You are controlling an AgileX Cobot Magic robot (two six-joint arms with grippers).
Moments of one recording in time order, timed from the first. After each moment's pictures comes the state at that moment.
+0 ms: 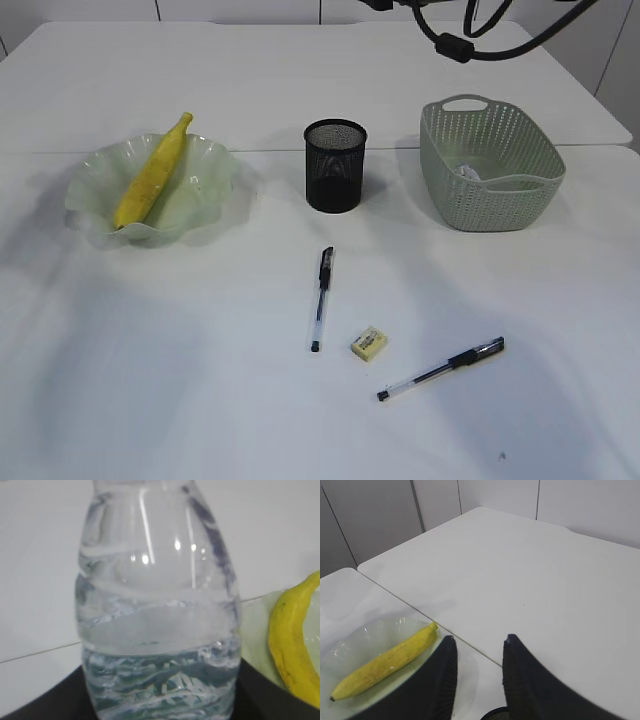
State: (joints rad) left arm 0.36 1.96 -1.35 -1.67 0.55 1.93; right arm 0.22 2.03 -1.84 1.22 0.51 -1.29
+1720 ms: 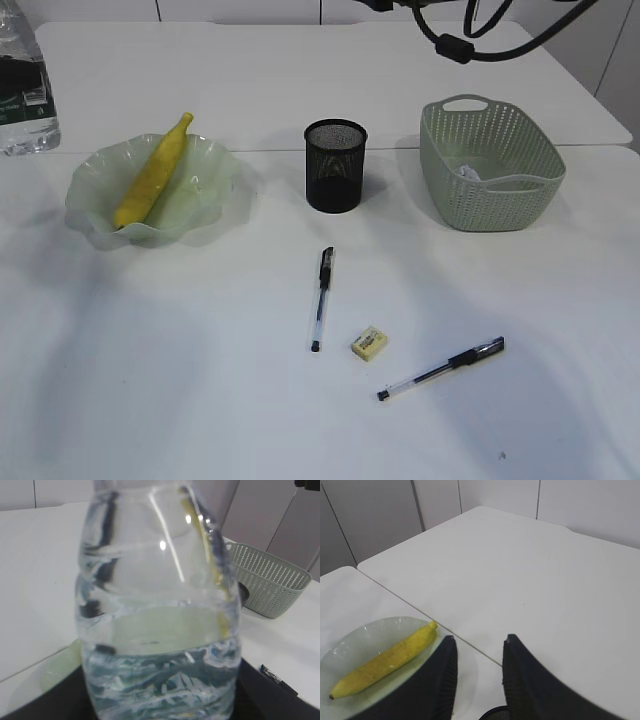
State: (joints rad) left arm 0.37 1.95 -1.35 -1.56 1.14 1.85; right arm 0.22 2.03 -1.84 1.21 0.51 -1.29
